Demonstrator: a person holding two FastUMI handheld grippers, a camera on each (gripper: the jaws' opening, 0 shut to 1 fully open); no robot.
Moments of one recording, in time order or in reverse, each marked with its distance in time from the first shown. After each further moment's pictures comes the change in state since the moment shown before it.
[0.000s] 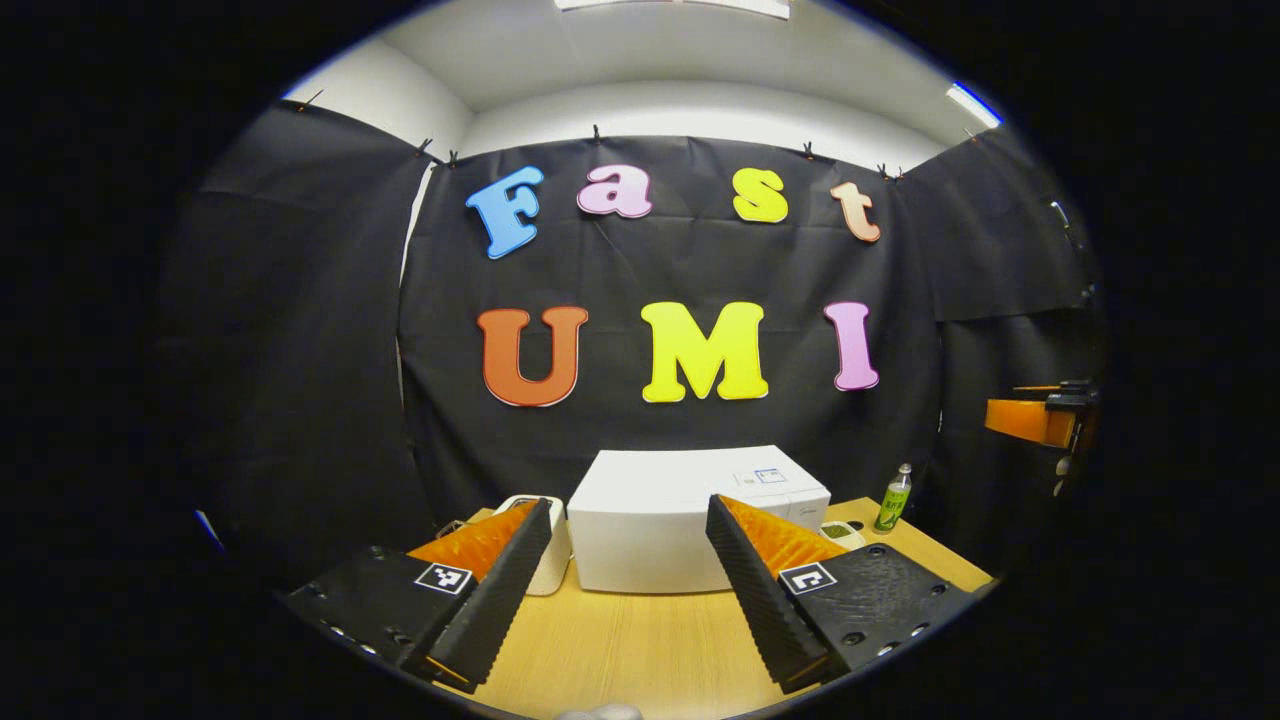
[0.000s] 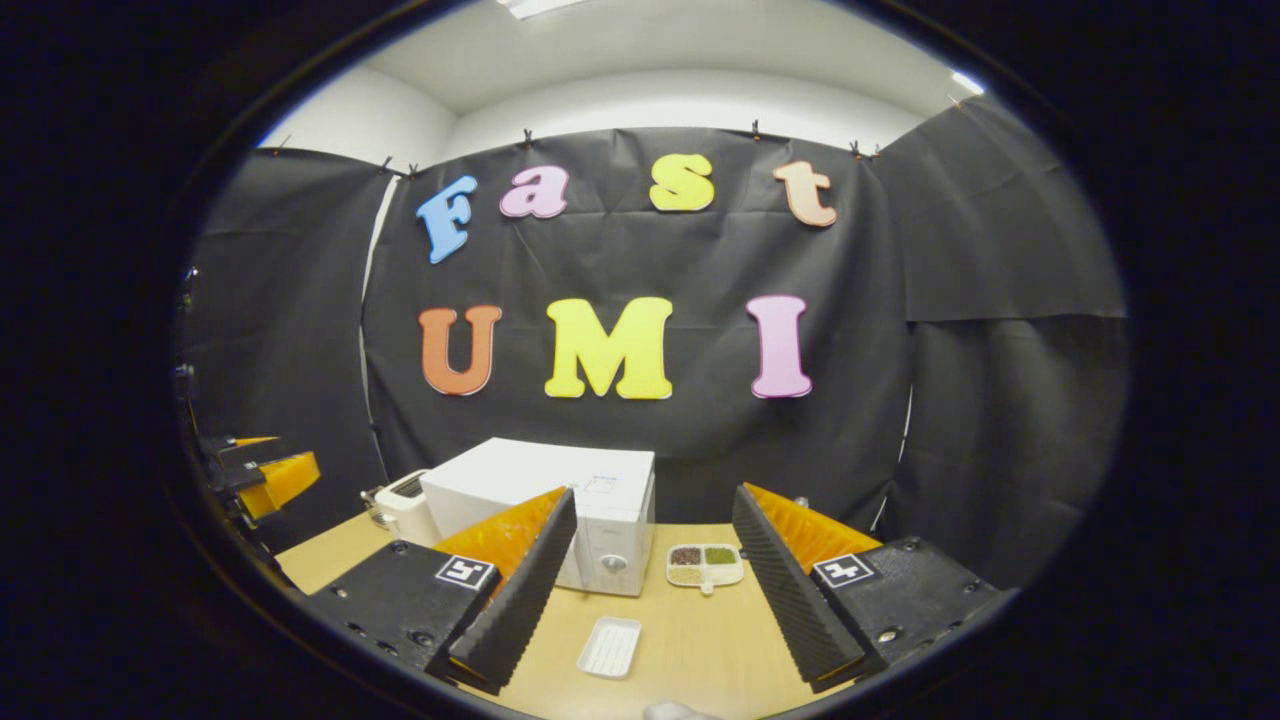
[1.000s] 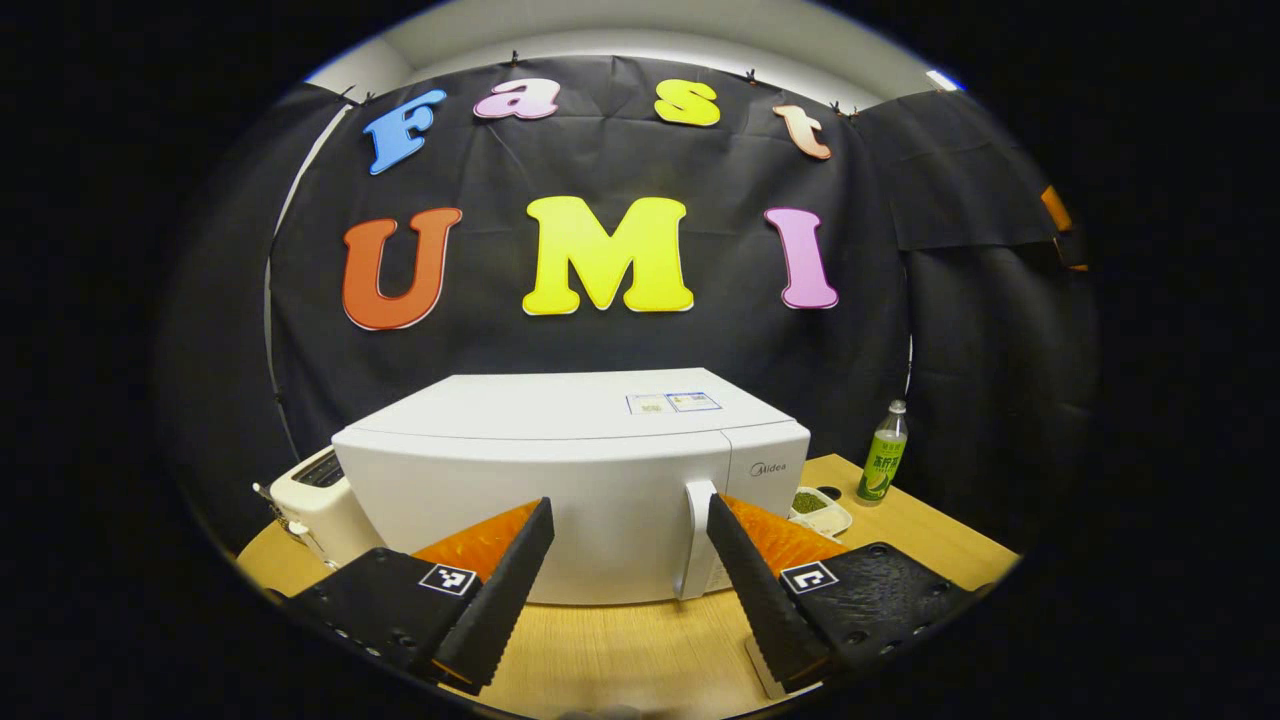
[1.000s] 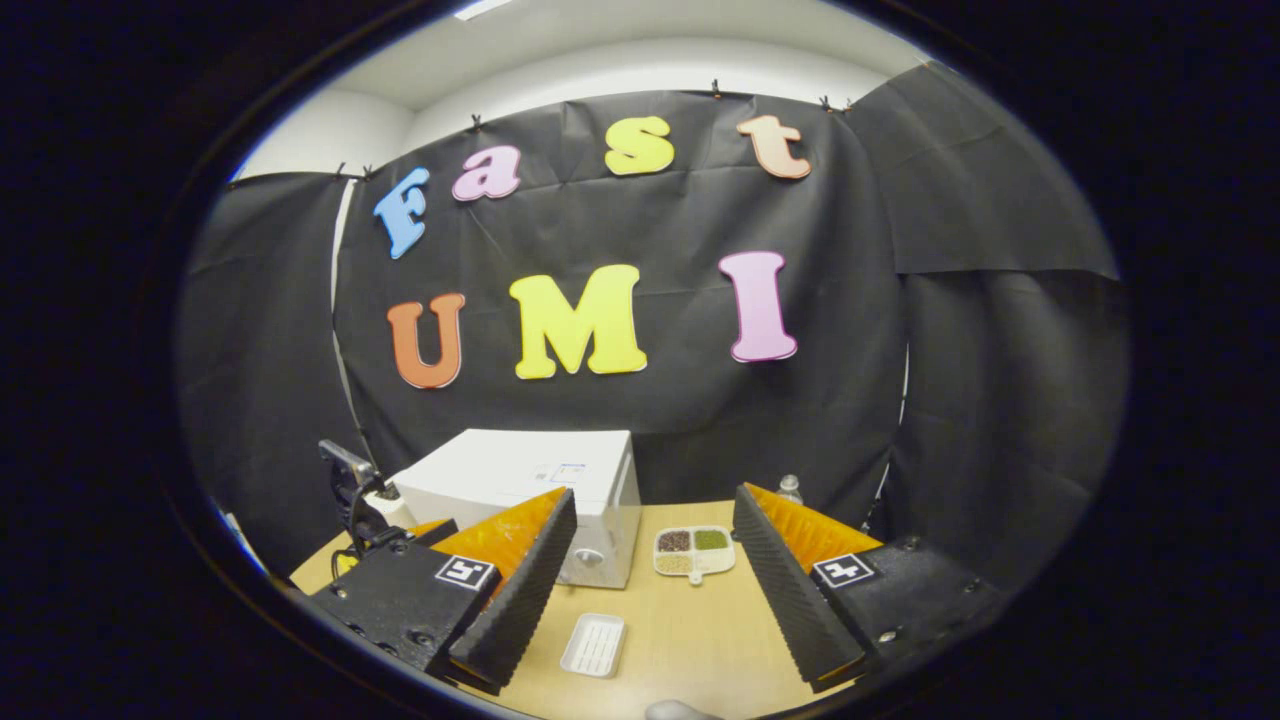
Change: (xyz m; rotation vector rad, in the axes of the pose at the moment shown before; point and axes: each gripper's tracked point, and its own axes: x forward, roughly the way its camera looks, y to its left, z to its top) left arm 0.180 -0.149 -0.152 -0.007 0.133 -0.195; right arm 0.045 -0.055 -0.007 0.088 0.113 0.000
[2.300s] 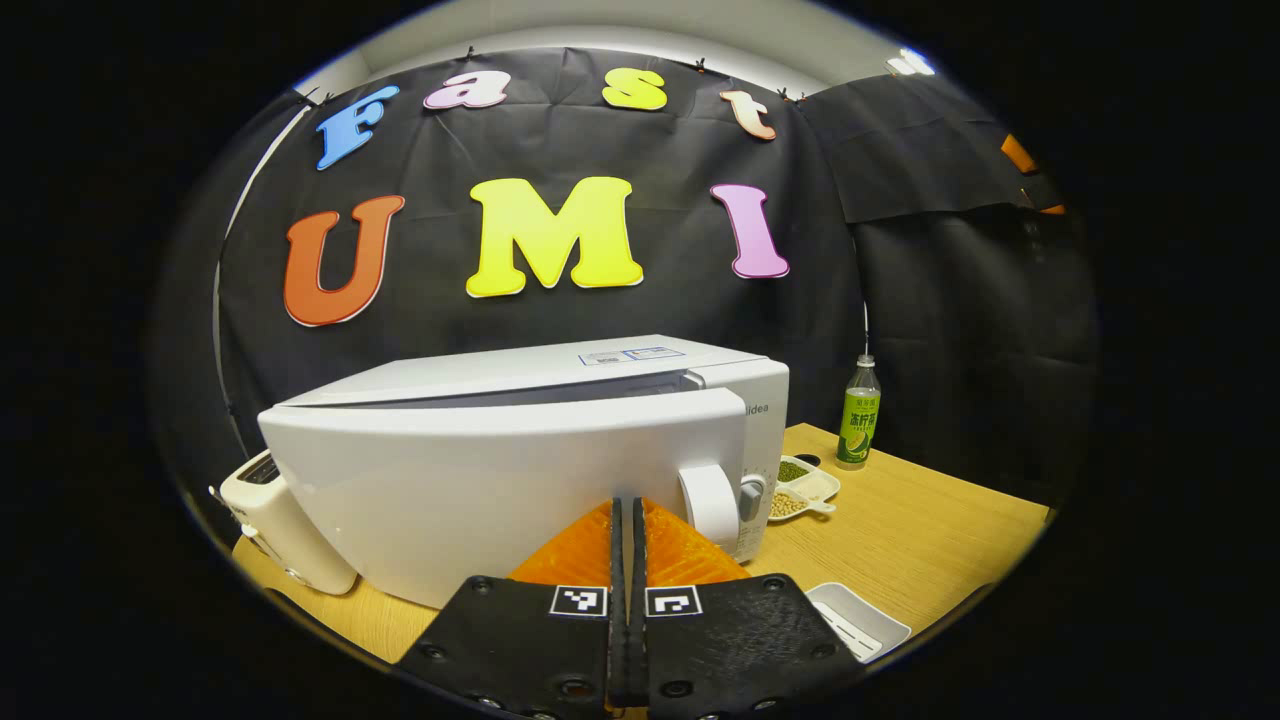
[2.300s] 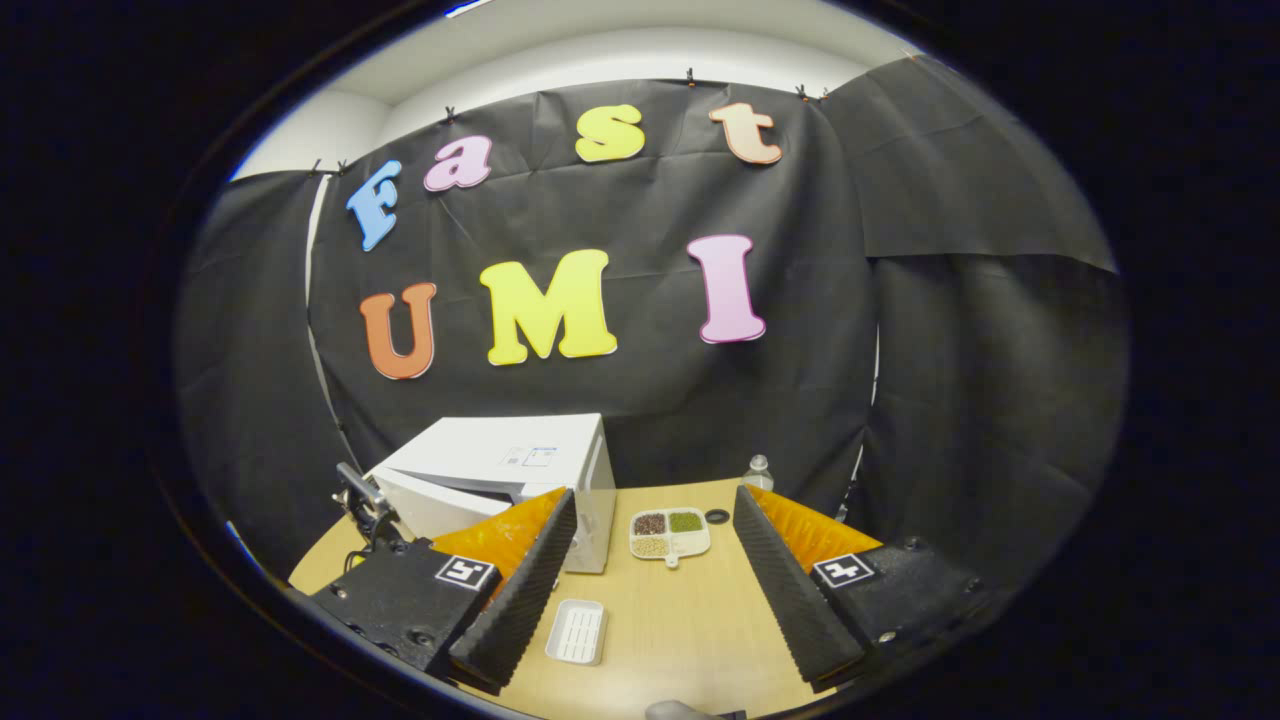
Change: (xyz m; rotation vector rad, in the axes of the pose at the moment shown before) left arm 0.050 -0.020 -0.054 0.090 0.007 -0.152; right arm -0.010 -0.031 -0.013 0.018 0.065 -0.086
